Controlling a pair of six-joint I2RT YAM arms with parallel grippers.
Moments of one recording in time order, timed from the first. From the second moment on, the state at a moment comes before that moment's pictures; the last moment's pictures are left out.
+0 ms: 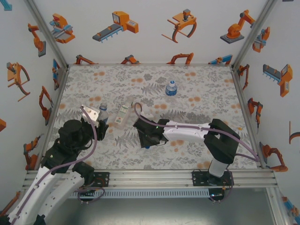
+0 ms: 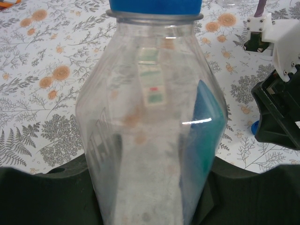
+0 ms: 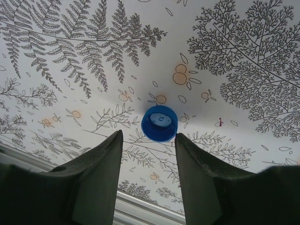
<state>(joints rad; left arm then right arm) -0.56 0.44 0.68 -0.58 -0.10 0.06 1.10 1.74 1.11 -0.53 0.09 0.78</state>
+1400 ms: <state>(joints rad) -0.56 0.49 0.68 -0.58 -0.10 0.06 1.10 1.76 1.16 -0.55 0.10 0.77</state>
